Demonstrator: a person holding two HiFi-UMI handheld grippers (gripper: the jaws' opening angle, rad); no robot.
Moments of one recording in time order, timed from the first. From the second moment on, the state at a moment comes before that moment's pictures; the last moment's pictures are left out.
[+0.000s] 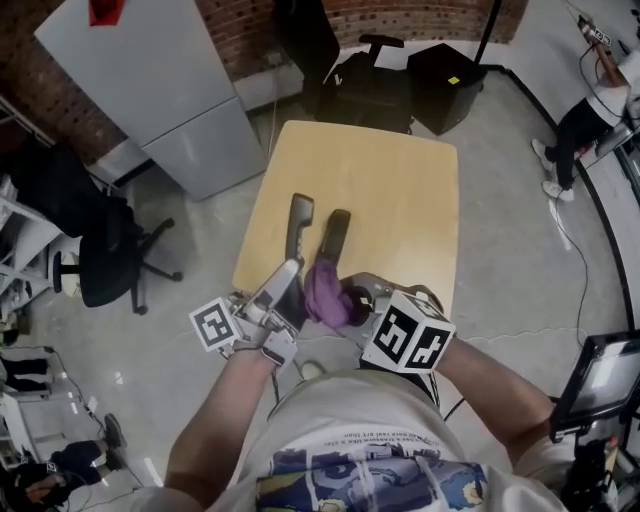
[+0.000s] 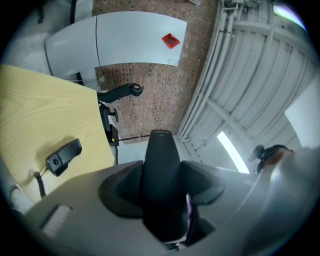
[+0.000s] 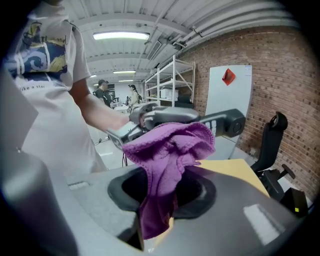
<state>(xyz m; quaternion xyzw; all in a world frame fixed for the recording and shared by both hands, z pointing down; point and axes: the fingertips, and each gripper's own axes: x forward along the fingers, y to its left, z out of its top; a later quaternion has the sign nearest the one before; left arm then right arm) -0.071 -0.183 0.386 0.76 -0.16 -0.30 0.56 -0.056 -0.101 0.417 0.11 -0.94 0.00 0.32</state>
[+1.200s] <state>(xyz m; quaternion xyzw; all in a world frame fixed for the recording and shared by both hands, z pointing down) -0.071 -0.200 0.438 0.79 -0.24 -0.19 0.54 0.005 -0.137 0.483 0.23 -0.91 0.11 0.33</state>
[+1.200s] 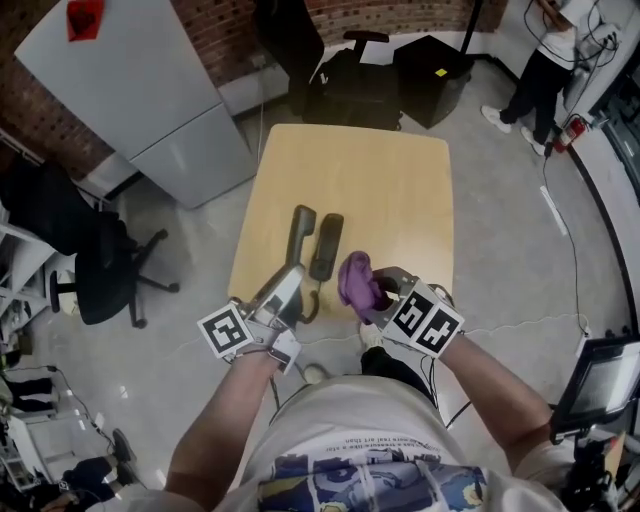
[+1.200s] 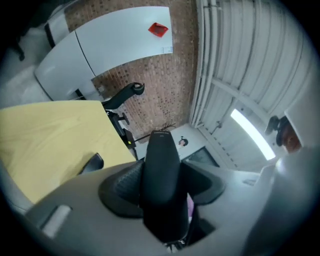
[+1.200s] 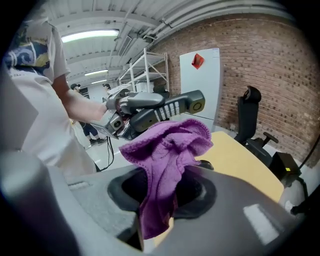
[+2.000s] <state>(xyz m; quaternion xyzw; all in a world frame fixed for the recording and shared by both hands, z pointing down) -0.033 -0.269 0.610 0.80 -0.47 0.23 0.31 0.107 -0.178 0.494 0.23 -0.90 0.15 0.32</state>
